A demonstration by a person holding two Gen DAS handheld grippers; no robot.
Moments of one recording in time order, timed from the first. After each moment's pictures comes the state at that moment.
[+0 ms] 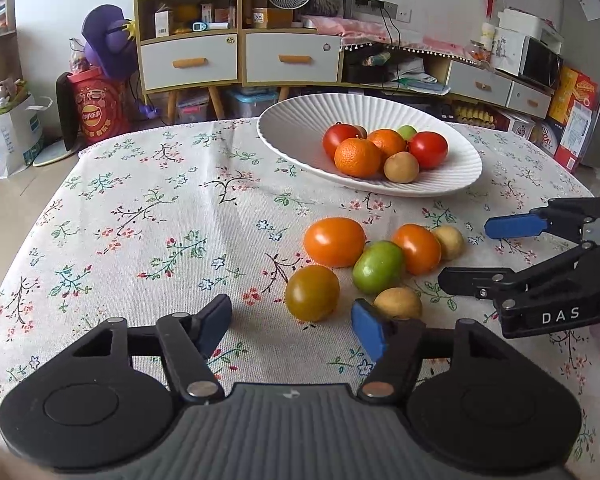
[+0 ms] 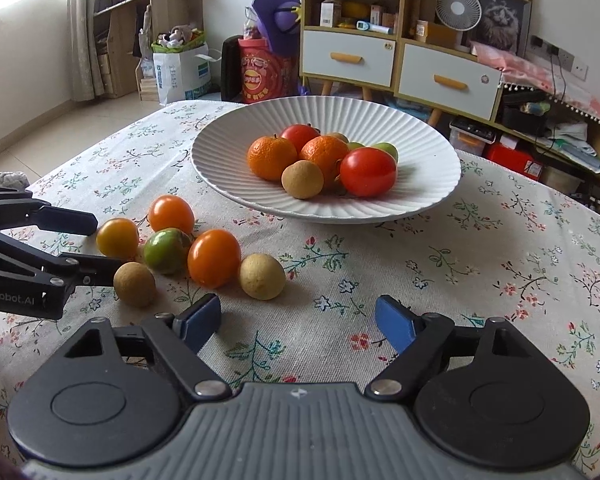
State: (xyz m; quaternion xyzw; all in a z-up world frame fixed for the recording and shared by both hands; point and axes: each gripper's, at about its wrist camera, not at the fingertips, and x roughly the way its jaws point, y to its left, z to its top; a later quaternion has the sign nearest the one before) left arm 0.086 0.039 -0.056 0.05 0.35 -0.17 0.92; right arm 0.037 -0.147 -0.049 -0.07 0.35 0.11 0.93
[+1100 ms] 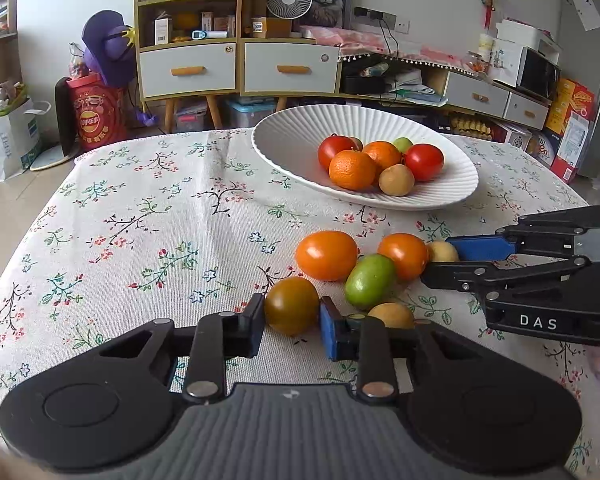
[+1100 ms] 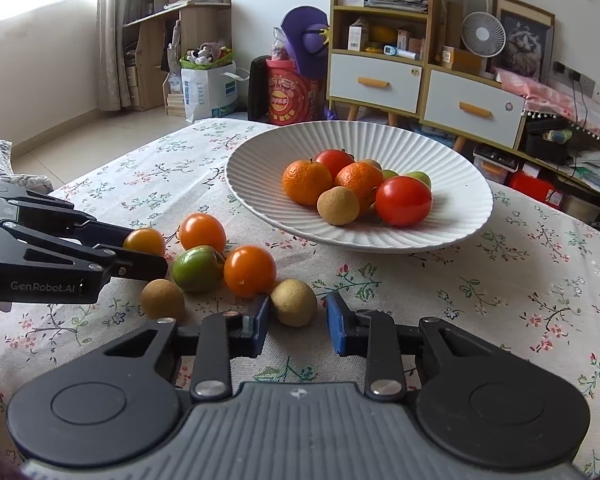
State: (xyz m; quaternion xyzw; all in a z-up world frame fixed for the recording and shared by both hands) left arm 0.088 0.037 -0.055 0.04 0.34 -0.18 0.92; right arm 0.038 -0.138 -0.045 -0.07 0.32 0.14 0.93
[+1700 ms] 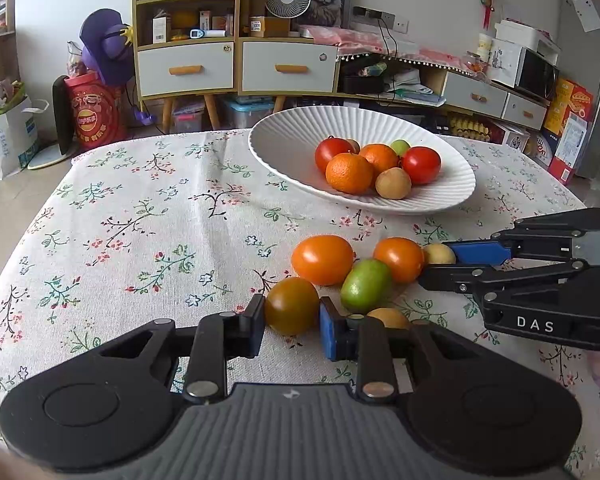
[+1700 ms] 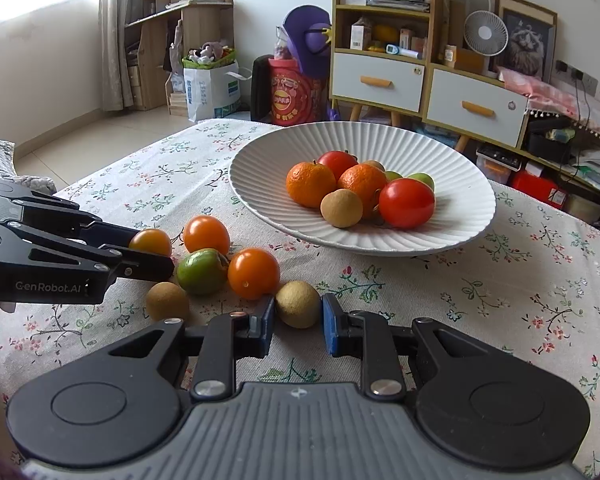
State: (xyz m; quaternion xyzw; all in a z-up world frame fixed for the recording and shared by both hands) left arm 0.090 0.034 -0.053 0.04 0.34 -0.18 0.92; right arm 0.040 -0.136 -0.042 -0.07 0.33 0.15 0.93
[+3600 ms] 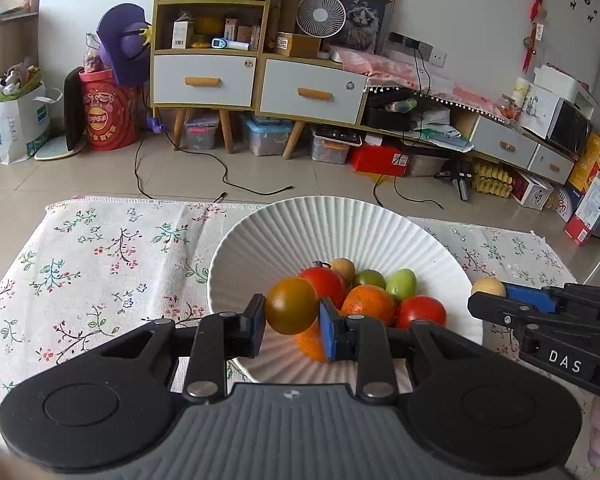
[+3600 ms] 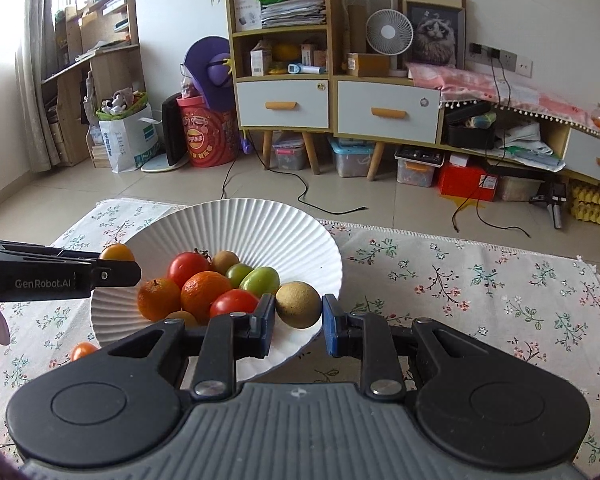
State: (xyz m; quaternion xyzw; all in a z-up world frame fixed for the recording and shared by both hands) left arm 0.161 -0.018 -0.013 -0.02 0.34 -0.14 0.93; right arm 0.098 -0.202 -0.003 0.00 0.31 0.04 0.95
